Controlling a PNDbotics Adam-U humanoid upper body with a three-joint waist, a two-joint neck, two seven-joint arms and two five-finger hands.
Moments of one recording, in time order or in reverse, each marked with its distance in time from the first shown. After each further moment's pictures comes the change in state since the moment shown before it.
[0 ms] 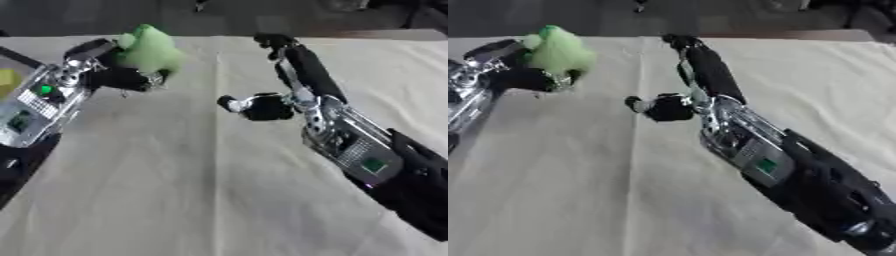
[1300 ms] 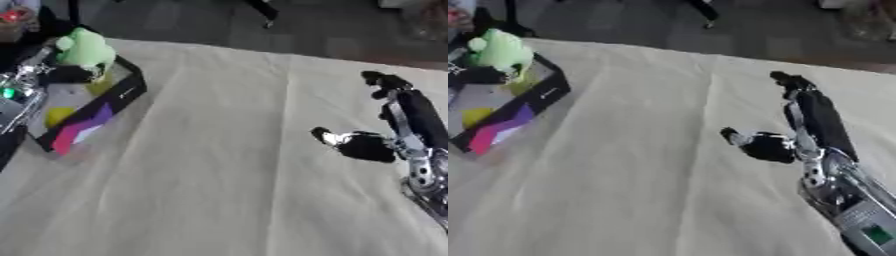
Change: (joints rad) left arm 0.159 0.240 0.263 0.189 -0.041 -0.044 0.204; right arm 0.099 -0.028 -0.044 0.000 -0.036 -0.035 -0.094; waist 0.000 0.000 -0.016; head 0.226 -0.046
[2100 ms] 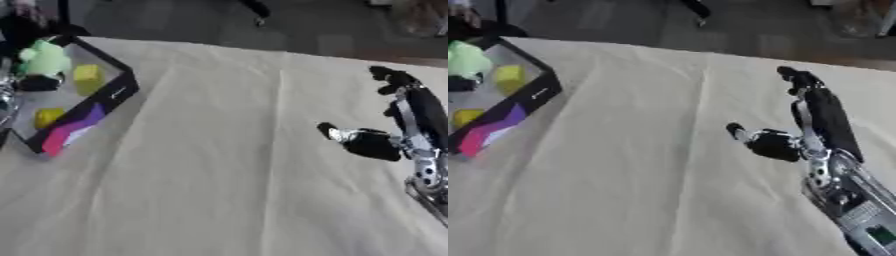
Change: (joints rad) left arm -0.059 -0.046 0.118 0.276 -0.334 -0.034 0.071; right arm 0.021 0.003 -0.022 0.000 -0.016 -0.048 -0.064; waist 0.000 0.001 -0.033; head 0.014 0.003
